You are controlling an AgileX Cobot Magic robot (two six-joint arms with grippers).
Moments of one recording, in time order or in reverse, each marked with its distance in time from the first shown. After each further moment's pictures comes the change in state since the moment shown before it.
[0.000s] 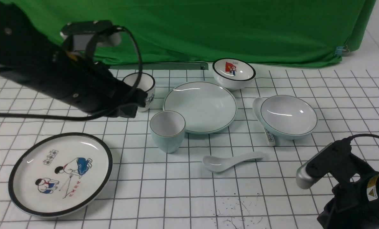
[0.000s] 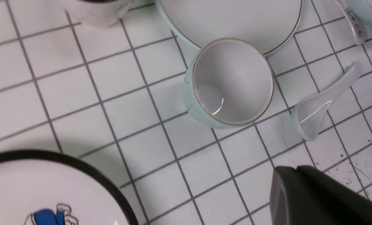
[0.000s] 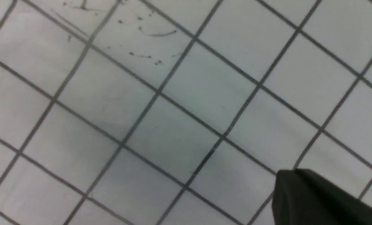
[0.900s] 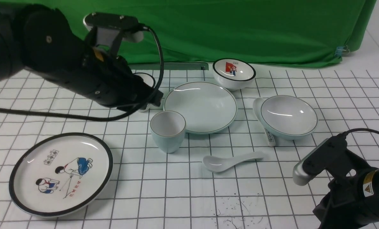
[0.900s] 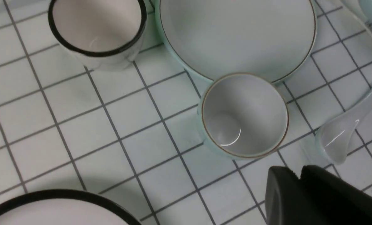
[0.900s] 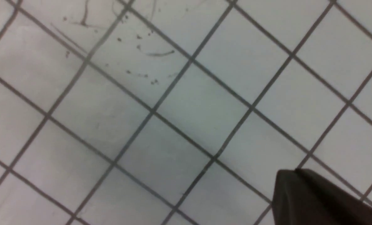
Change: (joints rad) right arm 0.001 0.008 -0.003 -0.009 -0.070 -0.029; left arm -0.066 0.000 0.027 0.149 -0.105 -0.064
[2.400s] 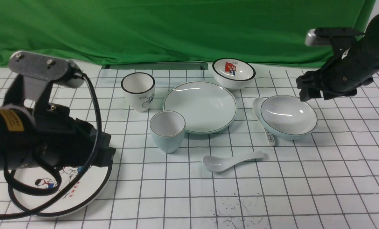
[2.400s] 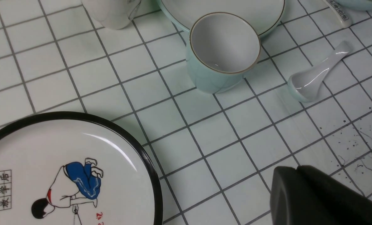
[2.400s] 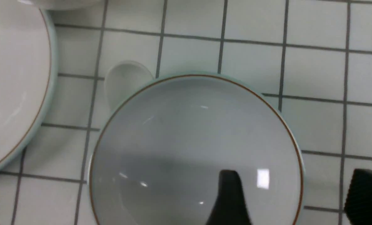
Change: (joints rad) right arm -0.345 0.657 -0.857 0.070 0.091 0.194; left arm -0.004 -0.445 0.381 -0.031 -0.090 -0.001
